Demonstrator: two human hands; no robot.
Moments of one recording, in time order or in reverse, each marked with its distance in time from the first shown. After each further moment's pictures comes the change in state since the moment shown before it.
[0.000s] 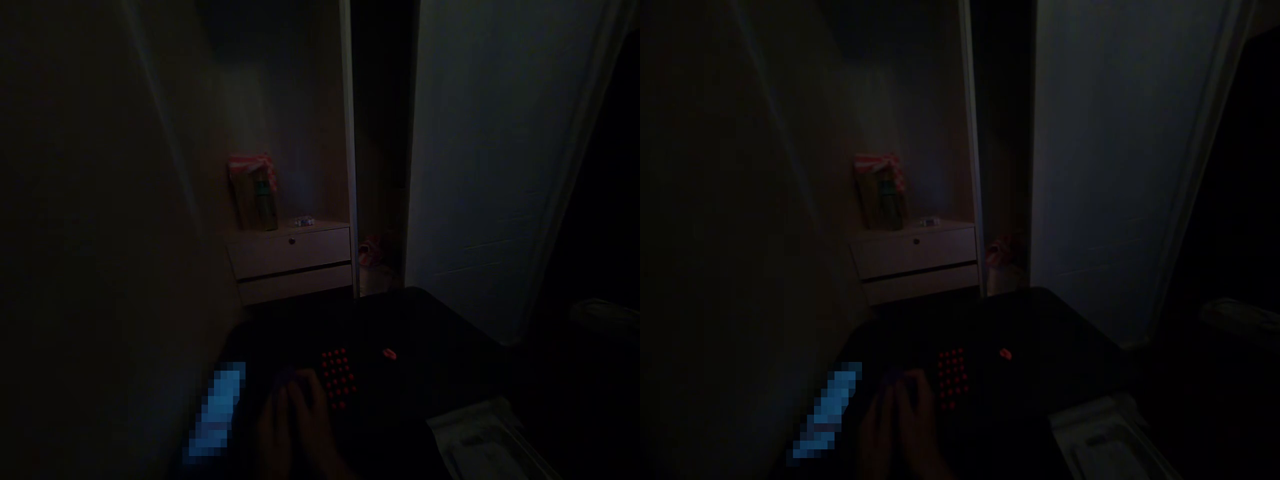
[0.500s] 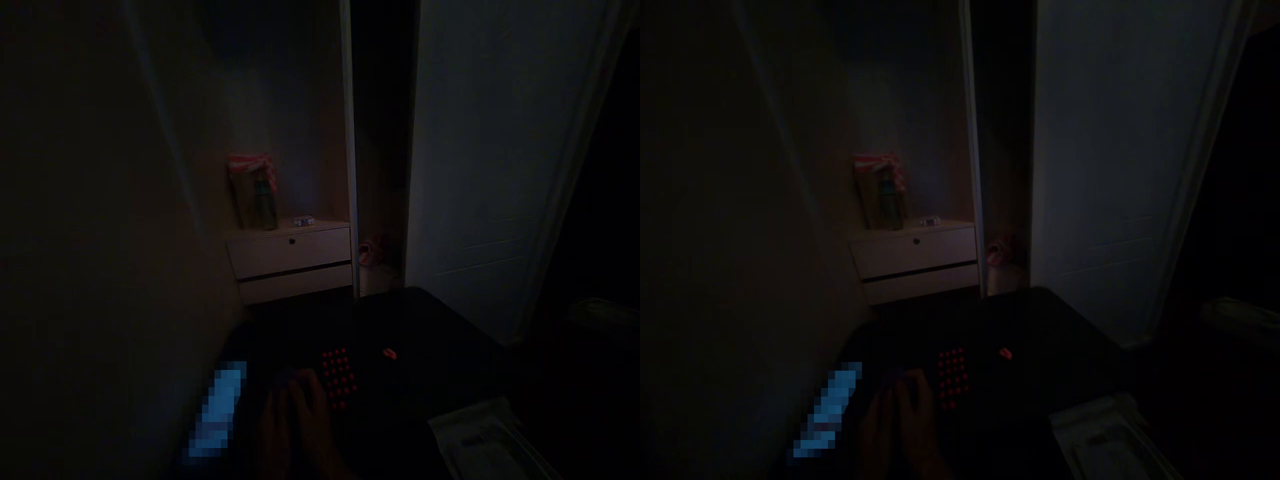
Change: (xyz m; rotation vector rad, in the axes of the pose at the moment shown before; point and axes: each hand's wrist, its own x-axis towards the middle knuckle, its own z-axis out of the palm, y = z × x) left_hand 0.000 0.007 0.001 0.010 -0.032 0.004; right_hand 0.001 -0.002 0.002 0.001 0.006 0.013
